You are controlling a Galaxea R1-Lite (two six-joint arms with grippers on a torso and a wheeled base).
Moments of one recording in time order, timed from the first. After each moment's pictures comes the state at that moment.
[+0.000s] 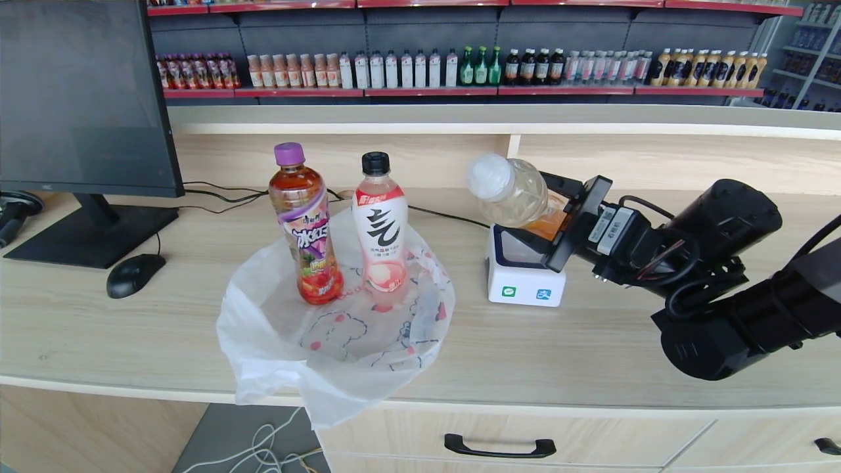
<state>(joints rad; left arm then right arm) 0.00 0.00 0.00 -0.01 0.00 0.00 0.34 1.99 -0.90 -1.57 0.75 -0.79</state>
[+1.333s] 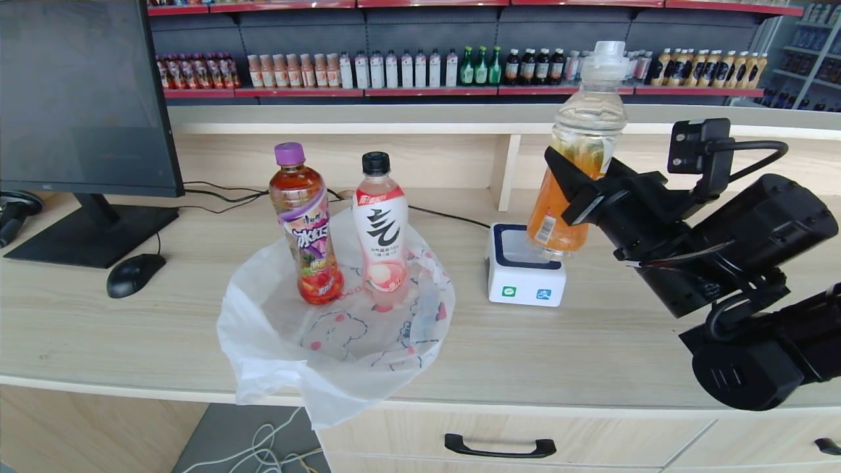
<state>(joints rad) 0.00 0.00 0.00 0.00 0.00 -0.02 0.43 1.86 -0.78 -1.57 -0.01 0.01</state>
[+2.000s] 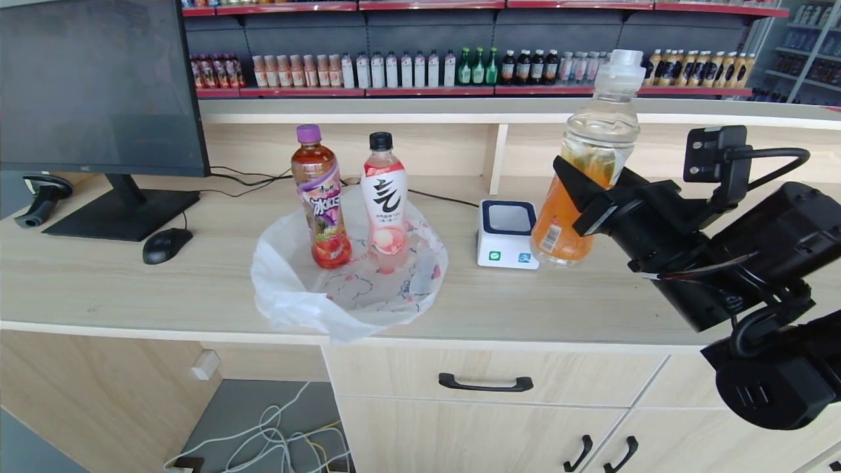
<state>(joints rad) 0.00 0.00 0.00 0.00 0.00 -0.02 0.42 1.81 -0.71 -1.56 -0.02 0.01</state>
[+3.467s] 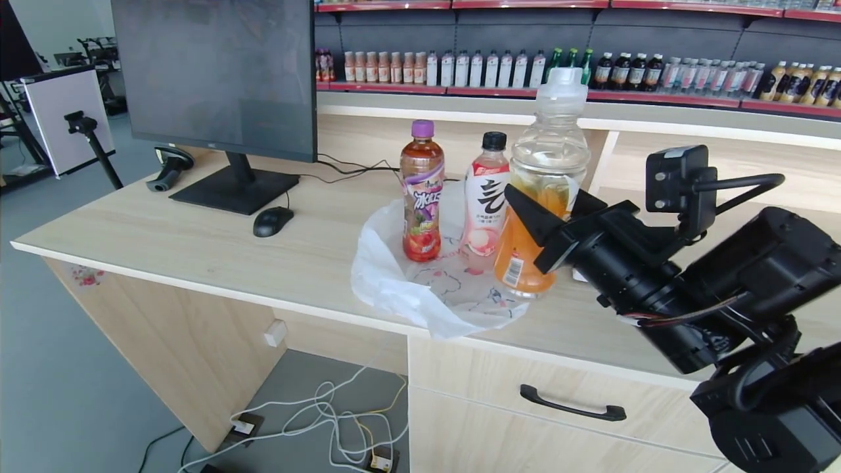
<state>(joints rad) 0.00 0.00 0.00 0.00 0.00 -0.02 0.60 1.81 -0.65 -1.57 -0.02 -0.03</state>
